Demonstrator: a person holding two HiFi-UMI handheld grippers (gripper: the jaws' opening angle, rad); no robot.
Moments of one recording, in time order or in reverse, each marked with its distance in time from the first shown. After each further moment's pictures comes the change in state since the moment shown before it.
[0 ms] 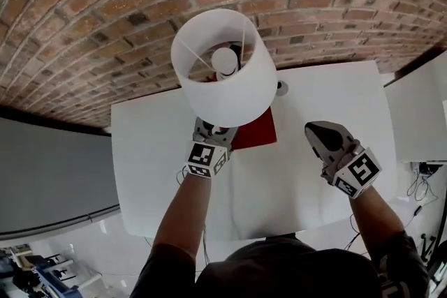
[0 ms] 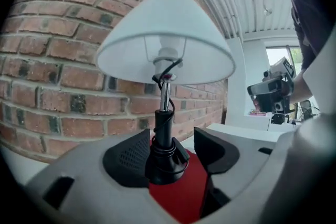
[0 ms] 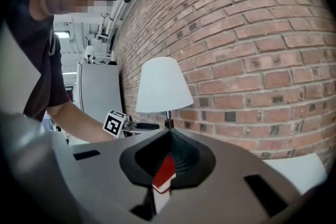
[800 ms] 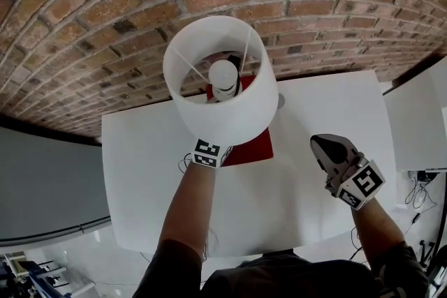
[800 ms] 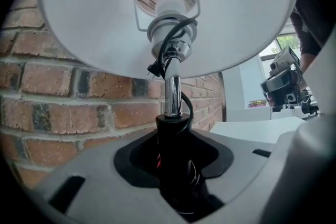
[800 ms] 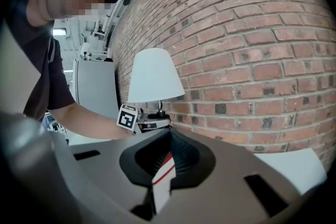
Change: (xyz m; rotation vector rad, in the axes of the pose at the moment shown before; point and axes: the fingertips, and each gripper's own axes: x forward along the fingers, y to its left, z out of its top) left arm 0.076 0.010 0.011 0.150 -0.059 -0.042; right arm -0.008 -0.028 -0.032 0.007 0.025 -0.038
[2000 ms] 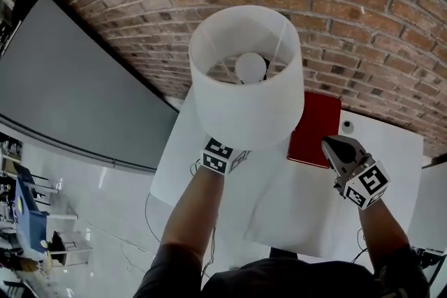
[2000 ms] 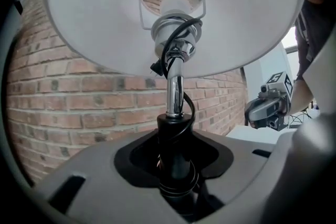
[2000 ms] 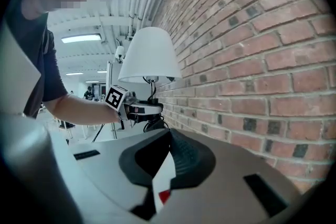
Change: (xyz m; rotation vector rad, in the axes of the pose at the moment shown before) left arm -0.234 0.075 0.102 -0.030 0.090 0.316; right arm 0.098 0.147 0.085 -0.161 -0.041 0.386
